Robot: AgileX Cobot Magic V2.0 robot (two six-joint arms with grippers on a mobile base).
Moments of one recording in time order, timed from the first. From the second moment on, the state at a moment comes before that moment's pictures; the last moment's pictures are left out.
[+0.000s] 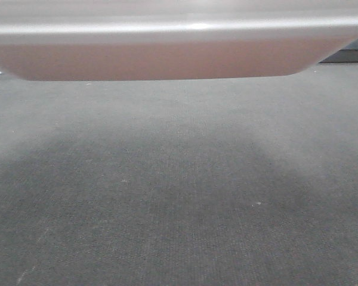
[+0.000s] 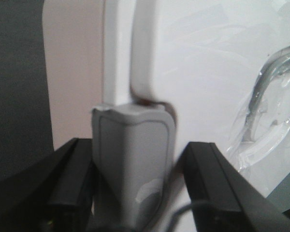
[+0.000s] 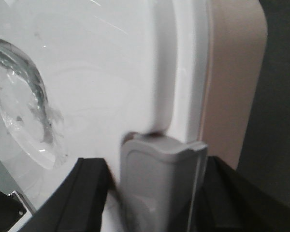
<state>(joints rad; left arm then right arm) 0.09 0.65 -0.84 -1.01 1.08 0.69 -0.10 0.73 -0.89 1.04 1.12 -0.72</state>
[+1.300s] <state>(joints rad) 0.07 0.65 -0.84 -1.01 1.08 0.69 -0.10 0.73 -0.89 1.04 1.11 -0.72</state>
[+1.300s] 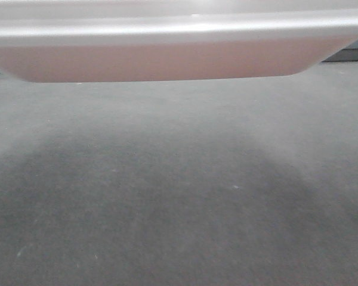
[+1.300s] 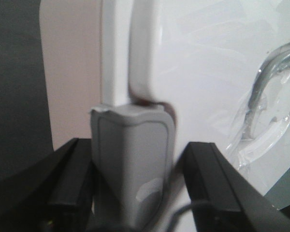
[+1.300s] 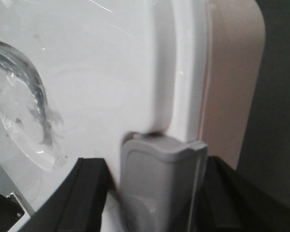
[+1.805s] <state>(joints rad) 0.07 0.65 -0.84 -1.01 1.08 0.69 -0.10 0.73 -0.89 1.04 1.11 -0.73</state>
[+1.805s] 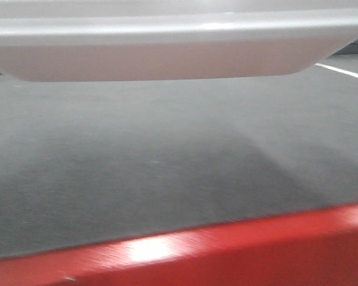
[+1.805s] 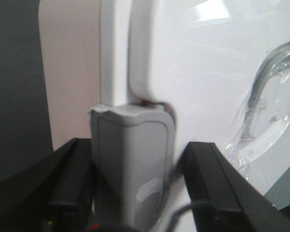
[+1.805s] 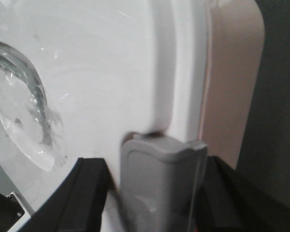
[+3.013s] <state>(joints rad) 0.07 0.65 -0.84 -1.01 1.09 0.69 -0.10 0.73 -0.89 1.04 1.11 -0.73</state>
